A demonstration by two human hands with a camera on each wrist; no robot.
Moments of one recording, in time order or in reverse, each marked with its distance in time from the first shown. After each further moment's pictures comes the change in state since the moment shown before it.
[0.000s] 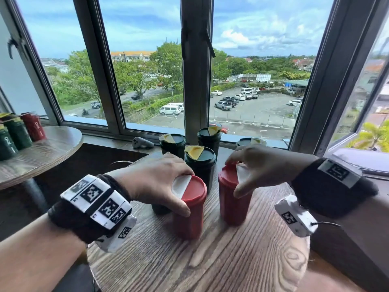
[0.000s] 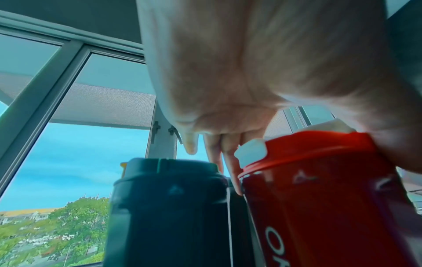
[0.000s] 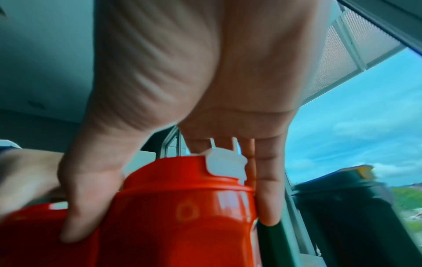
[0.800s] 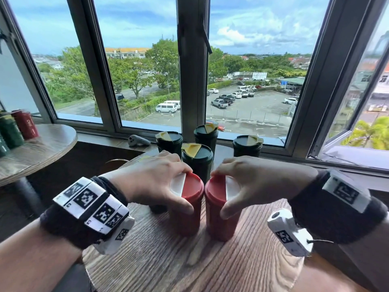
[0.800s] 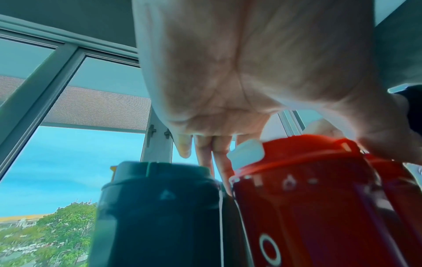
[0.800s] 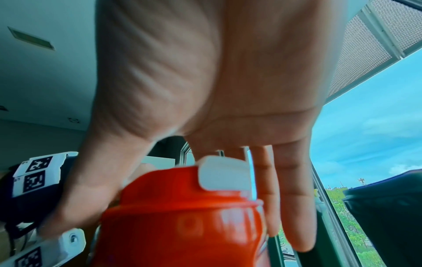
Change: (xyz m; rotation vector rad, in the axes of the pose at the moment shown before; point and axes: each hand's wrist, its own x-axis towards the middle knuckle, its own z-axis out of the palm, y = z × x) left_hand 0.000 -0.001 0.007 0.031 0.029 -0.023; right_hand -0.019 -0.035 0.013 0.004 -0.042 -0.079
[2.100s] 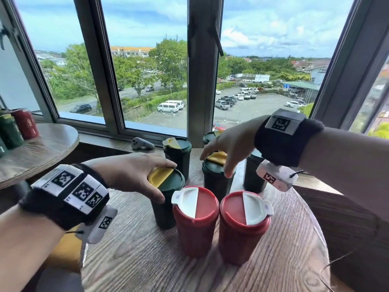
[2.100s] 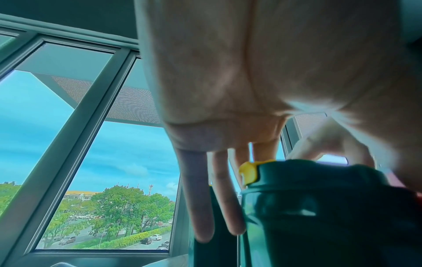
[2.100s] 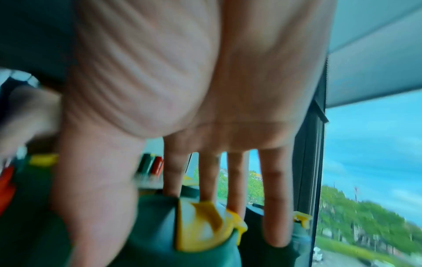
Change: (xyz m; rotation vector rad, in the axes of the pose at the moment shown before) left_hand 0.014 -0.092 -0.016 -0.236 -0.117 -0.059; right_hand 0.123 -0.002 -0.071 -0.388 -0.331 0.095
